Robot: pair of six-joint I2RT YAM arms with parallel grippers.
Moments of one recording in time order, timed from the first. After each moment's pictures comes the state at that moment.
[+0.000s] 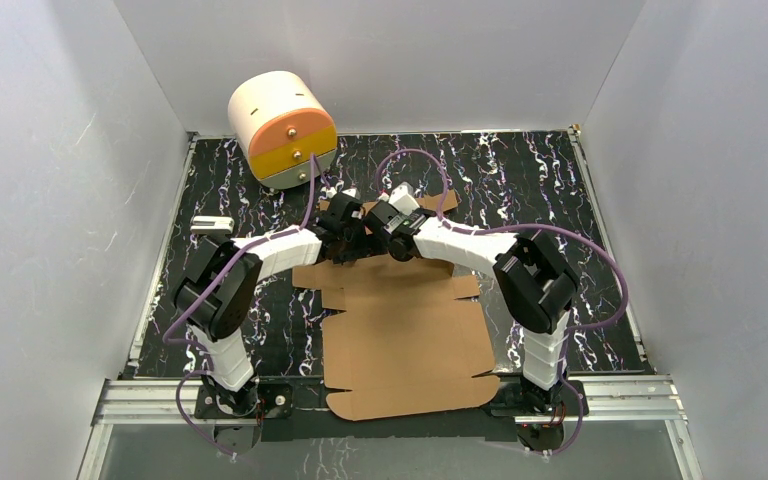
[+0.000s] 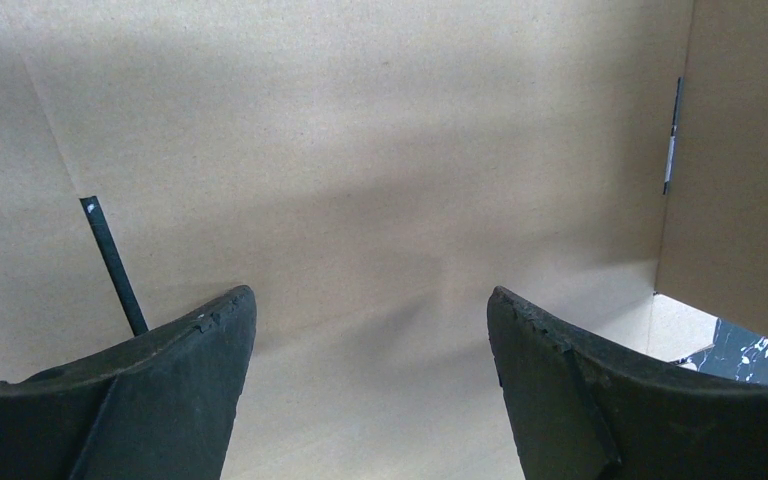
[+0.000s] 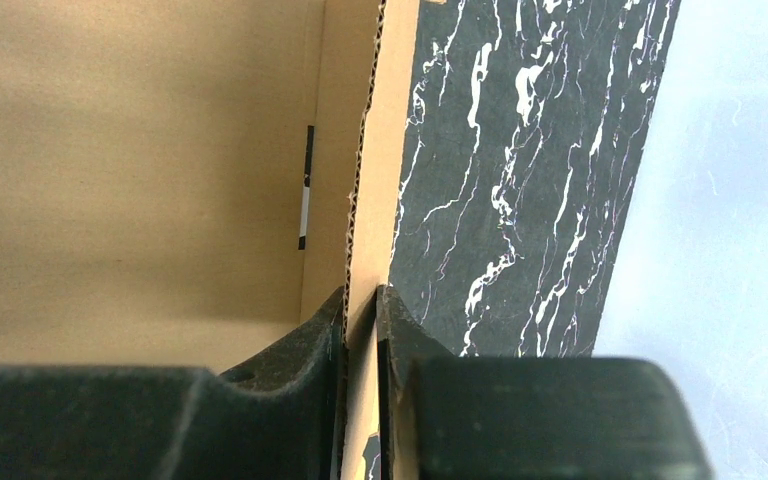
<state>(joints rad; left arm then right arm) -0.60 1.79 1.04 -0.14 0.02 -0.68 0.88 1.90 1.37 -0.74 0.85 0.24</state>
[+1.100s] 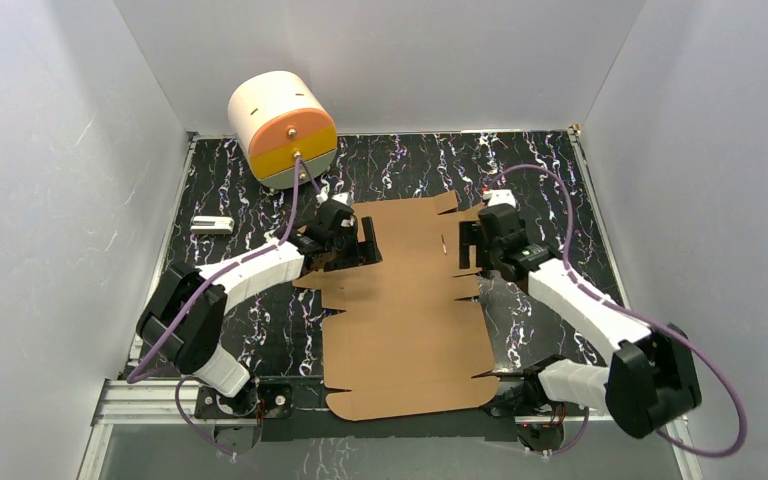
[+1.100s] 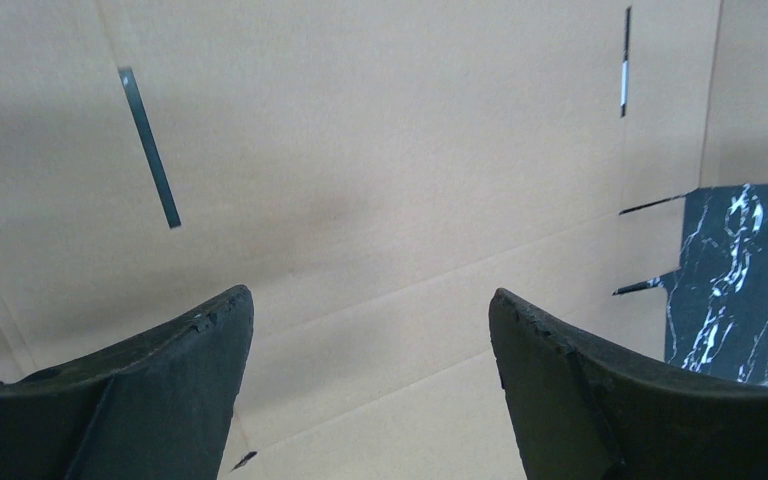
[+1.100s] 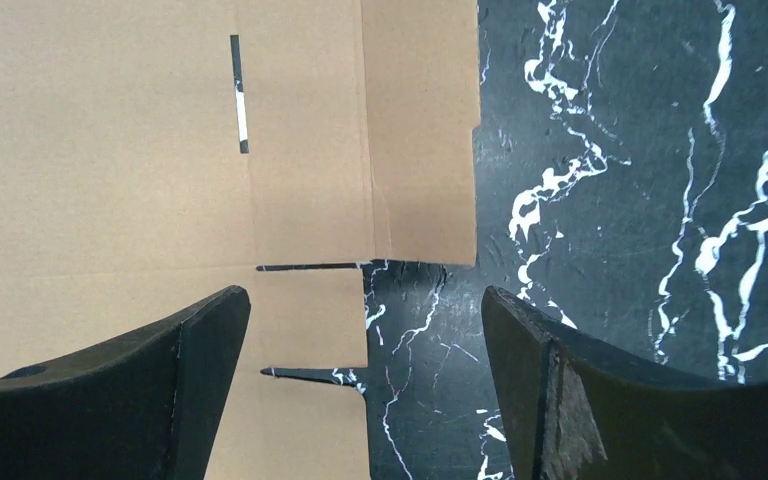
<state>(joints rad) -0.63 1.56 0.95 -0.24 -0.01 -0.68 0.52 1.22 0.81 -0.45 0.32 0.29</state>
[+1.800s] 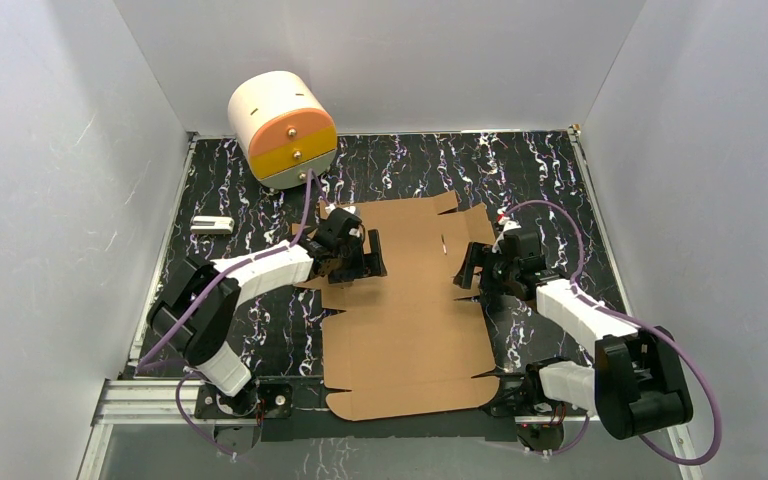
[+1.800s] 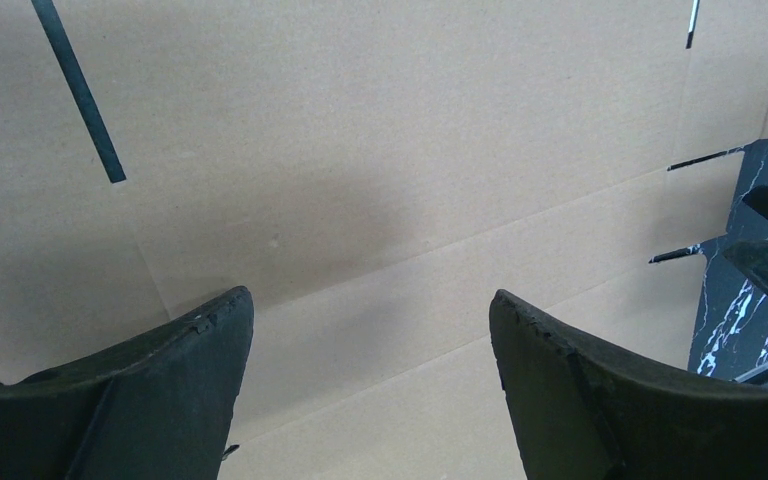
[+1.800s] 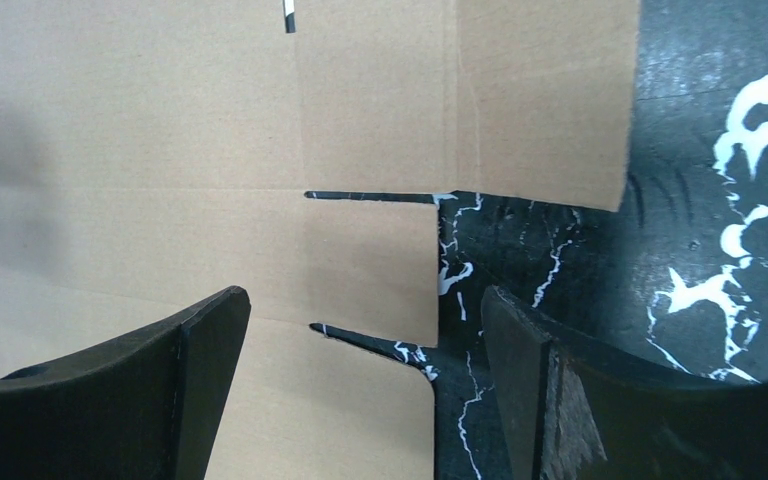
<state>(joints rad) -0.67 1.61 0.92 -0.26 0.05 -0.72 0.27 1.17 0.49 -0.18 -0.21 0.39</state>
